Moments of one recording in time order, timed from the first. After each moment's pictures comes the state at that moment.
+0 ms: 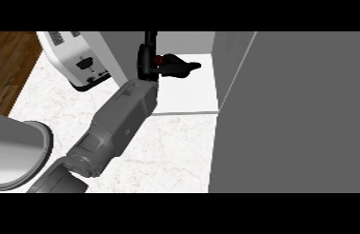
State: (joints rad) left arm -1.10 0.01 -0.27 -0.25 0.67 0.47 -0.67; right arm 0.28 -0.14 0.33 -2.51 -0.09 0.11 0.35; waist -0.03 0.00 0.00
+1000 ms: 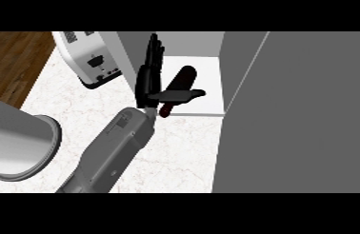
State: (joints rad) left arm -0.73 0.05 -0.40 -0.87 0.61 0.48 -0.53; right arm 0.33 -0.14 0.34 -2.51 -0.08 0.08 0.31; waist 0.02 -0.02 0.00
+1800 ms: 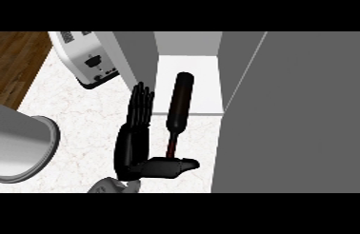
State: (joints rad) left arm -0.20 0.15 -0.62 -1.55 0.50 0.61 -0.46; right arm 0.25 -0.17 0.37 -2.51 -0.07 0.05 0.39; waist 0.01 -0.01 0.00
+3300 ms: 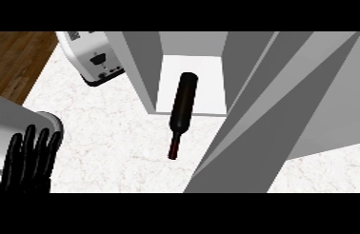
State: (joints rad) left arm 0.35 0.57 -0.37 -2.00 0.66 0.35 -0.54; right arm -0.06 -0.08 0.79 -2.42 0.00 0.02 0.71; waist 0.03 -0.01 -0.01
